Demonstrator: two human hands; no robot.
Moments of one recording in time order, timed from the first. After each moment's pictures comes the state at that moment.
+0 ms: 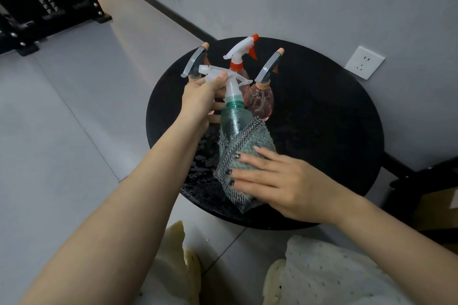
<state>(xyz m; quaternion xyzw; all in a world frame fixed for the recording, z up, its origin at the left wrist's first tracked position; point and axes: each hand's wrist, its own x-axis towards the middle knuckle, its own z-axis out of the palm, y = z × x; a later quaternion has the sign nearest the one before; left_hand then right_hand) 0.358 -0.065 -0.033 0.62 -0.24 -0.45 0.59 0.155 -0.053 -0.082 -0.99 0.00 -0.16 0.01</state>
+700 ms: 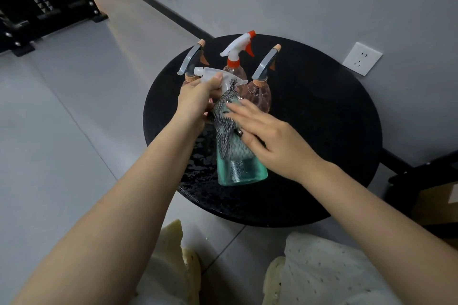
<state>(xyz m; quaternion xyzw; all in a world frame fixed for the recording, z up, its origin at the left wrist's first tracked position) 0.362 -0.067 -0.043 0.62 -0.23 -0.46 0.59 0.192 -0.076 -0.069 -0.92 0.23 -0.21 0.23</state>
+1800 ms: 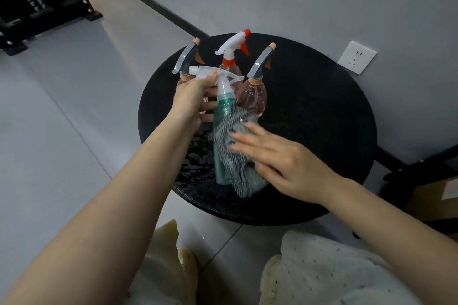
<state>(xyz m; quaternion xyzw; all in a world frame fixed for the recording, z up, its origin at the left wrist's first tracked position) 0.359 -0.068 -0.044 0.62 -0.21 -0.49 0.58 0.155 -0.062 -0.076 -0.95 0.14 -0.20 0.19</state>
